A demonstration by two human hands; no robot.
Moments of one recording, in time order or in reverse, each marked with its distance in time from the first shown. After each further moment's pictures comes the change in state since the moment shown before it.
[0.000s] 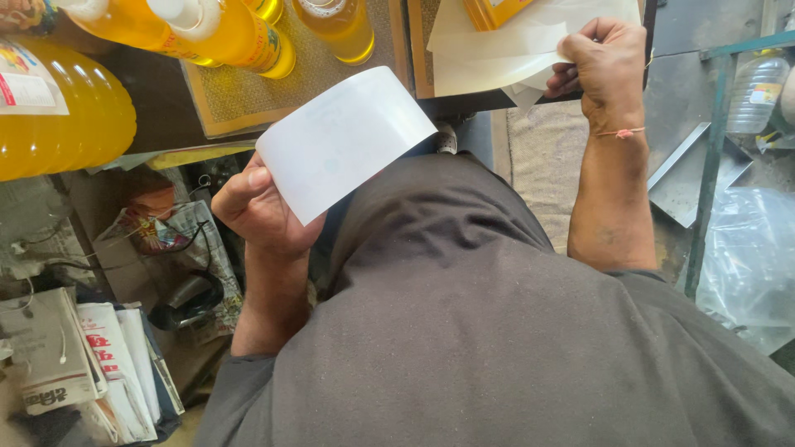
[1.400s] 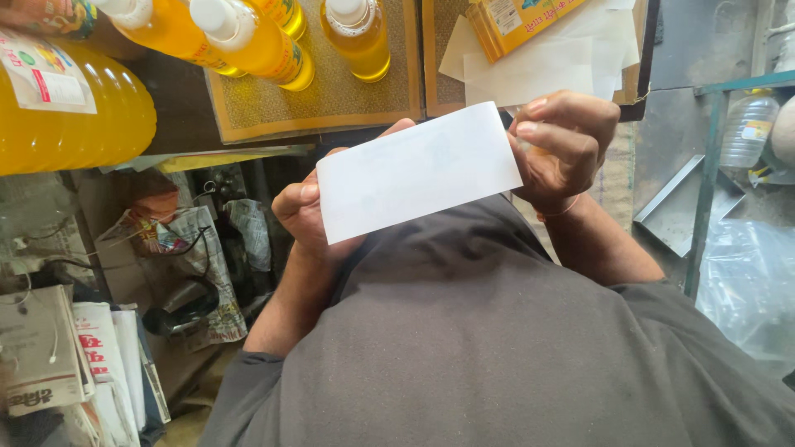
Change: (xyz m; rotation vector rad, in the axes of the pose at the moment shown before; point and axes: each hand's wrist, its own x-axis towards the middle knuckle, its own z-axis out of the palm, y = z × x) left_hand 0.013 -0.034 0.017 -0.010 -0.131 -0.130; right_hand -0.088 -0.049 0.091 -0.430 0.050 -1.342
